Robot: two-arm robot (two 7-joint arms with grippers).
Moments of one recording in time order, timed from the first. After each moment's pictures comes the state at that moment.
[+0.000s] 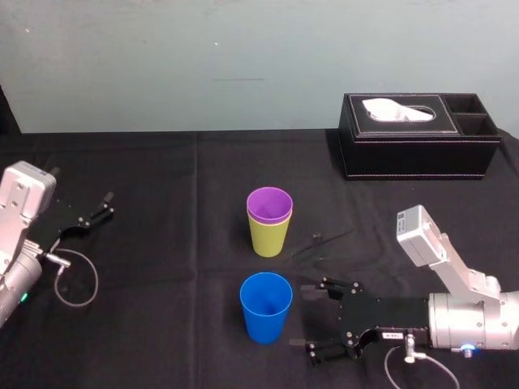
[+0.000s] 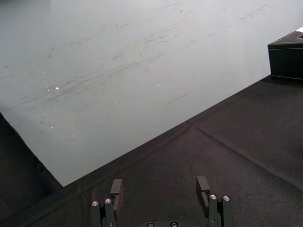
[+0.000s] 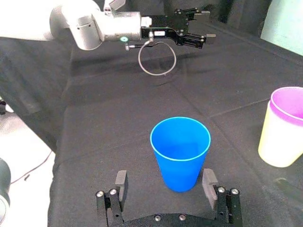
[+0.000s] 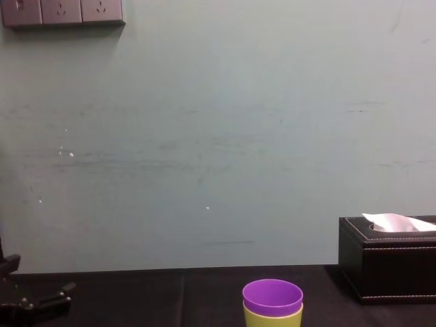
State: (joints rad) left arm -0.20 0.60 0.45 -1.41 -0.25 -0.12 0.03; right arm 0.27 0.76 -0.63 -1.56 0.54 0.05 0.83
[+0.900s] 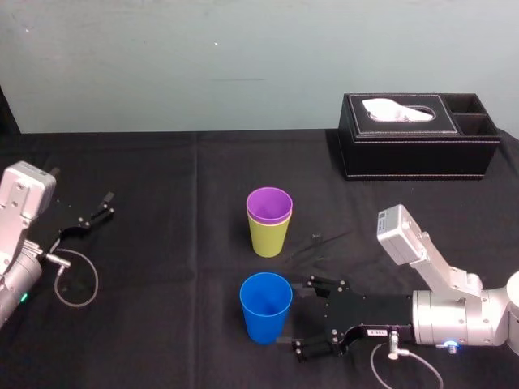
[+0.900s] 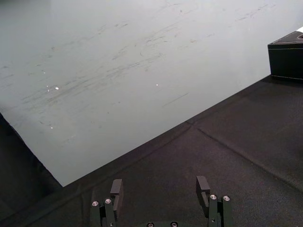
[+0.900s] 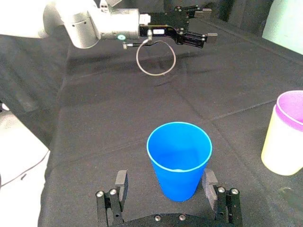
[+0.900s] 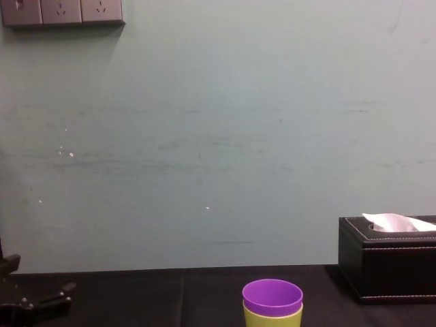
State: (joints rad) left arm -0.20 0.60 0.45 -1.41 -0.25 -0.12 0.03; right arm 0.30 0.72 -0.66 -1.53 0.51 0.06 0.81
